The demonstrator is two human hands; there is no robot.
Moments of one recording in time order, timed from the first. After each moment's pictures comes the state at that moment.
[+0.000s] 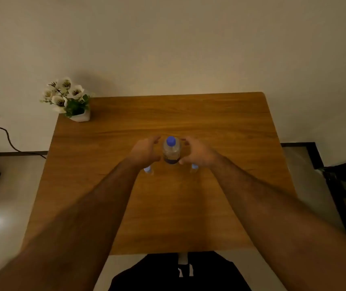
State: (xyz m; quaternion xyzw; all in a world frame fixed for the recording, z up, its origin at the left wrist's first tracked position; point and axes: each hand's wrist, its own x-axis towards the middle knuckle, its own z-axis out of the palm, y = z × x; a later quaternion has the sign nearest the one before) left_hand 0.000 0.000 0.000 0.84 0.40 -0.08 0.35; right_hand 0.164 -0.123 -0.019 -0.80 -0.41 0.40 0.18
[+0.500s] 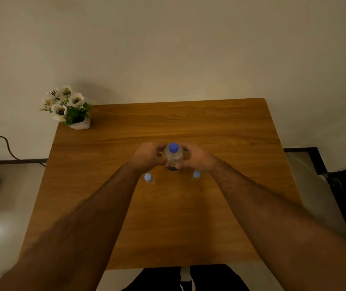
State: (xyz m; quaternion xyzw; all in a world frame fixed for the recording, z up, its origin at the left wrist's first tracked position) left_hand 0.008 0.010 0.002 0.86 0.29 -0.03 0.41; right_hand 0.167 -0.111 -0.027 -0.73 -0.47 0.40 0.27
